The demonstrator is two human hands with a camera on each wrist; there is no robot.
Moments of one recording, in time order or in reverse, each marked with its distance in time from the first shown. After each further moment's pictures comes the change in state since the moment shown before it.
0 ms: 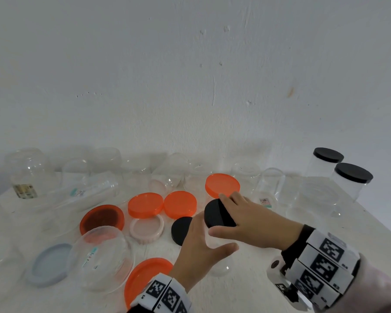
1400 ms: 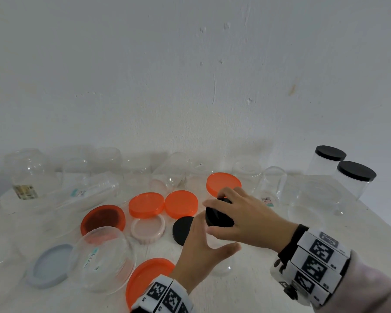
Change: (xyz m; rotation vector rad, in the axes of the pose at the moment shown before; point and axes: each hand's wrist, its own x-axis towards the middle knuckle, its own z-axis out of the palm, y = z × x) left_hand 0.000 -0.003 0.002 -0.017 0.019 0.055; right_hand 0.007 0.002 0.010 -0.081 0.199 -0.184
